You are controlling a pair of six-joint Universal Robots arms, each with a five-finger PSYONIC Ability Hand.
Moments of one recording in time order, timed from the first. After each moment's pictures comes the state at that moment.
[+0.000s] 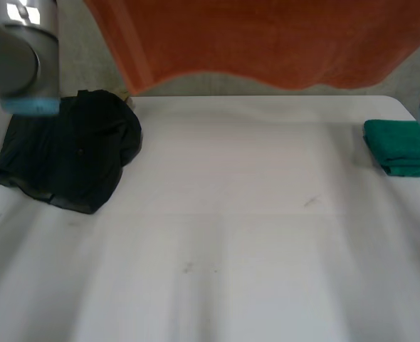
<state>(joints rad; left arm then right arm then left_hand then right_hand) 4.43 -2.20 -0.76 3.77 -1.52 3.50 1.79 -1.13 1.00 -0.56 1.67 2.39 1.16 1.20 1.19 1.20 0.98 1.09 1.18 1.19 1.20 1.02</state>
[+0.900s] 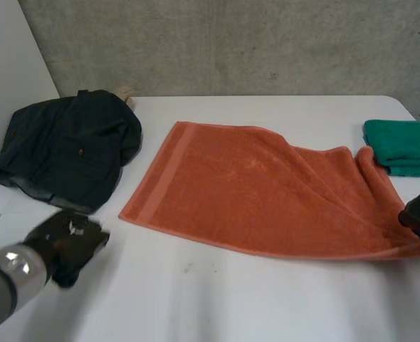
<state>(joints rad) 4.47 -1.59 -1.91 2.89 -1.44 3.95 1.55 -1.43 1.77 0.30 1.51 2.04 1.16 1.20 1.20 1.20 0.99 1.09 1.18 1.19 1.20 1.02</state>
